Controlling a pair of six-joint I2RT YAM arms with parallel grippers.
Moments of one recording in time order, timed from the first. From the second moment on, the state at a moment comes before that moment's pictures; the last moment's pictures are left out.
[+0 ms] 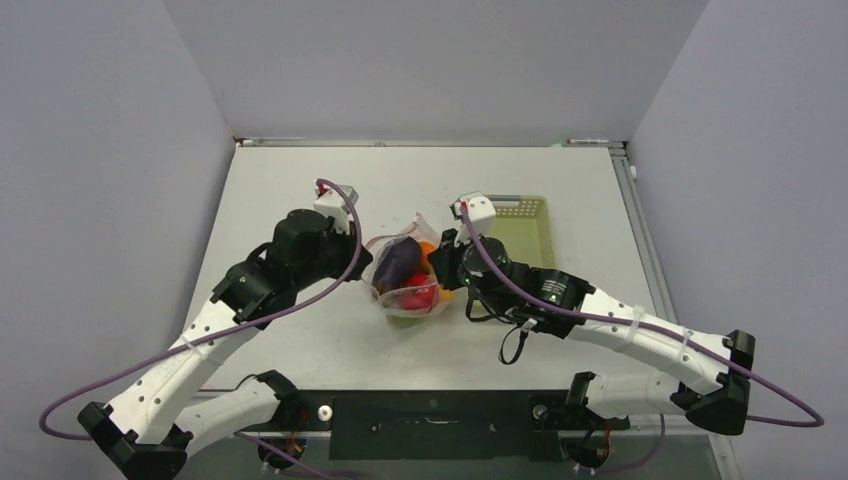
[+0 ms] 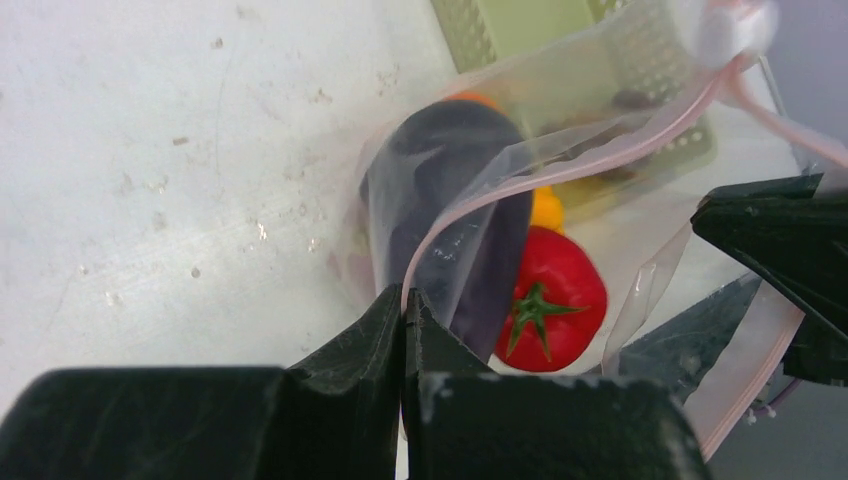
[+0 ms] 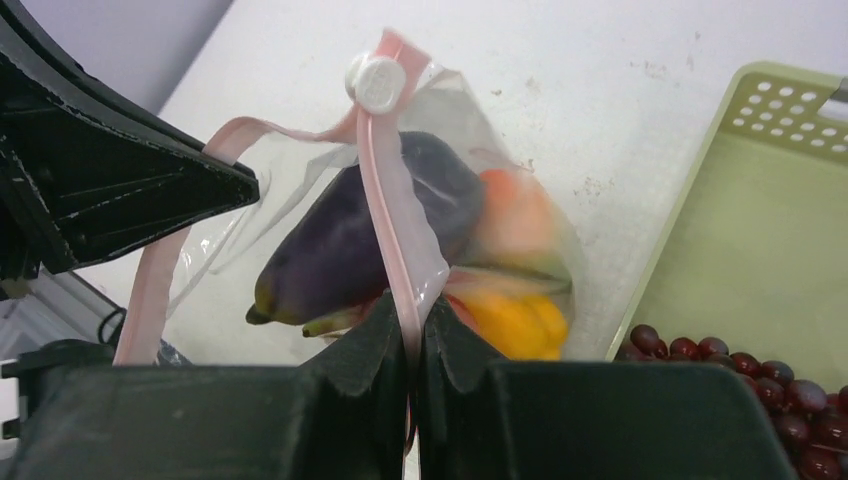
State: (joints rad) left arm -0.67 0.95 1.04 -0.66 -0.04 -0.43; right arm 1.12 1.17 1.13 -0.40 0.45 0.50
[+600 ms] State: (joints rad) left arm -0.67 0.91 1.20 -0.72 -0.13 -0.35; right arm 1.12 1.14 1.10 -0.32 0.51 0.49
